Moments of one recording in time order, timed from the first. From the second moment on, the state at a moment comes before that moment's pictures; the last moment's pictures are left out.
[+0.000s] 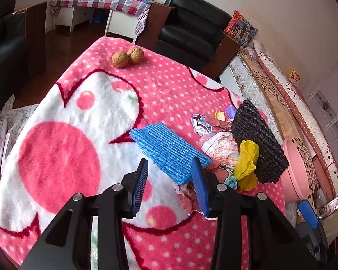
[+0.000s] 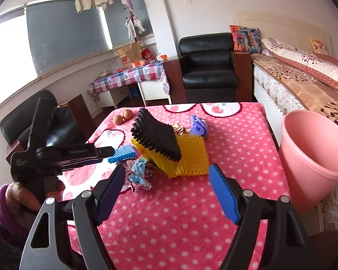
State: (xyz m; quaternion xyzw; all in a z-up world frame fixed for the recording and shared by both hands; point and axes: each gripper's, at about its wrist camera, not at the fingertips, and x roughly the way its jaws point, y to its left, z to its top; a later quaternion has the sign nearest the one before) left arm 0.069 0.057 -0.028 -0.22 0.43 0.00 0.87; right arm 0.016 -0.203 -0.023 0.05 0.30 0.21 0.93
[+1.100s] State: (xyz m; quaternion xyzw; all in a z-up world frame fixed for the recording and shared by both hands) left arm 0.064 0.057 0.008 -0.19 0.36 -0.05 0.91; right arm 0.083 -0.158 -0.028 0.03 0.35 0.26 0.90
